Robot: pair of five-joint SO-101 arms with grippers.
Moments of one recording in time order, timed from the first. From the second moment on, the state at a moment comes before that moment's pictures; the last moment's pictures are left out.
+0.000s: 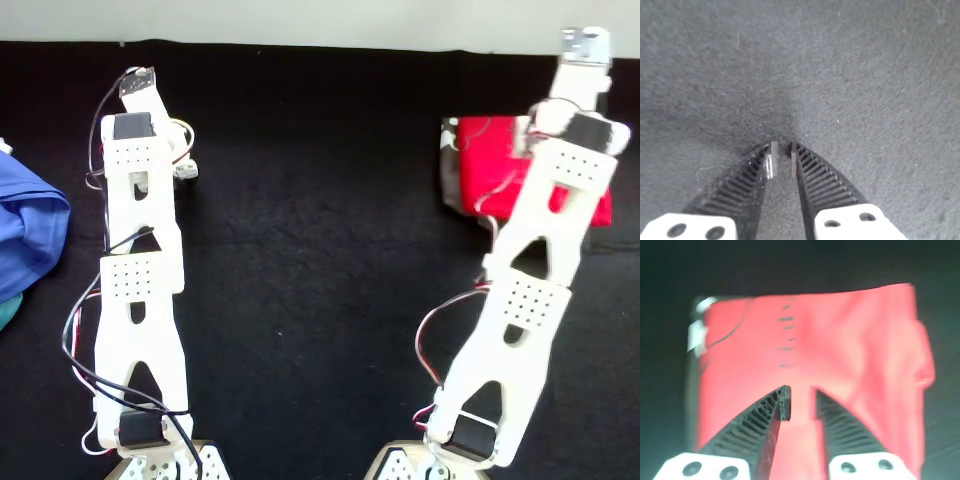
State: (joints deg) left arm -14.1 75.9 -83.6 87.1 12.1; right arm 15.4 58.8 -85.7 88.7 15.3
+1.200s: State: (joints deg) left arm -14.0 75.9 -83.6 87.1 12.1; right arm 12.3 25.1 -84.4 100.6 8.7
